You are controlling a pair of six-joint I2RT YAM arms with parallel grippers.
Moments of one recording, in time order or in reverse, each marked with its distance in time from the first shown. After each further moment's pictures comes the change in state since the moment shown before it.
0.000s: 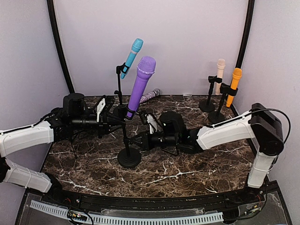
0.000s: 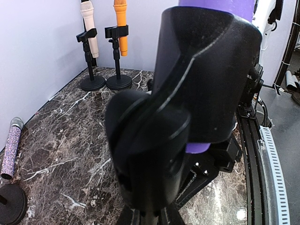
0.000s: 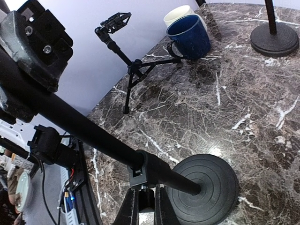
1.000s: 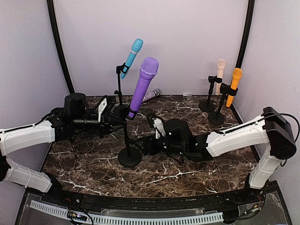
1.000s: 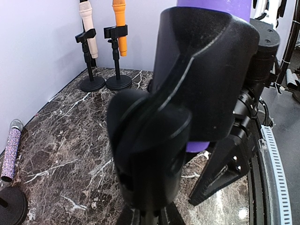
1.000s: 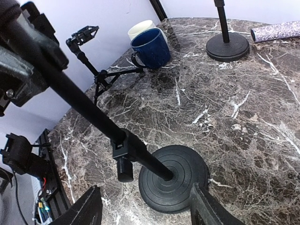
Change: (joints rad) left arm -0.009 0.018 0.010 0.007 -0.008 0.010; right arm 0.103 -0.131 -0.098 -0.075 0.382 -0.038
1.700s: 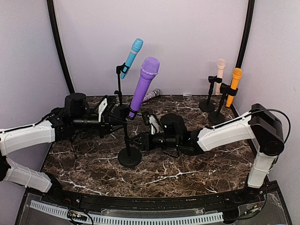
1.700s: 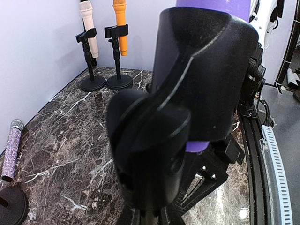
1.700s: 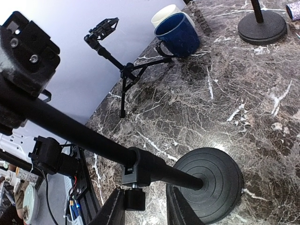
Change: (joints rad) left arm -0.006 0.001 0.002 -0.002 -0.010 0.000; right arm -0.090 0.119 0.070 0.092 -0.314 0.120
